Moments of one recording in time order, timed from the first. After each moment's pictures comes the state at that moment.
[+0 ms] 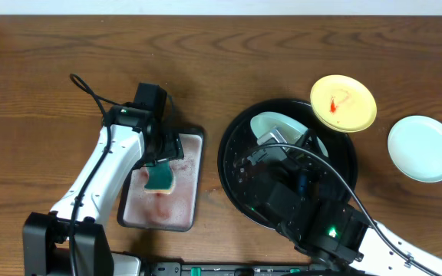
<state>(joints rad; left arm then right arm) -0.19 1.54 1.08 -1.01 -0.01 -0.43 1.09 1.13 0.99 -0.73 1.22 -0.22</state>
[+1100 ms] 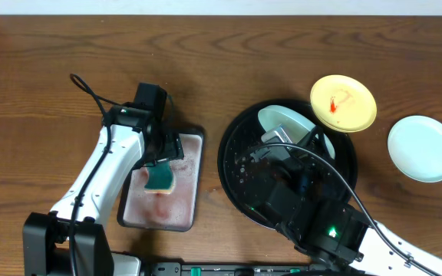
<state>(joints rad) -0.19 1.54 1.08 -1.01 -0.01 -0.43 1.09 1.13 0.99 -0.72 1.32 -0.22</state>
